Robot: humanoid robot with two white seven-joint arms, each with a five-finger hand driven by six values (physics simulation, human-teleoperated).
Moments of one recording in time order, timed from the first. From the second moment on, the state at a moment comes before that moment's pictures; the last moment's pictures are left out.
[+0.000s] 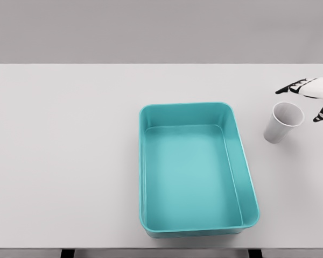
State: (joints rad) left arm 0.00 0.00 -0.13 -0.06 0.56 -0.04 -0.04; right arm -1.20 -1.04 1.54 -1.02 0.05 -0.61 0.21
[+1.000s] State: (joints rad) left arm 0.00 0.00 -0.13 -0.06 0.56 -0.04 -0.04; right arm -1.22 -1.07 1.53 -1.13 0.03 -0.61 0.20
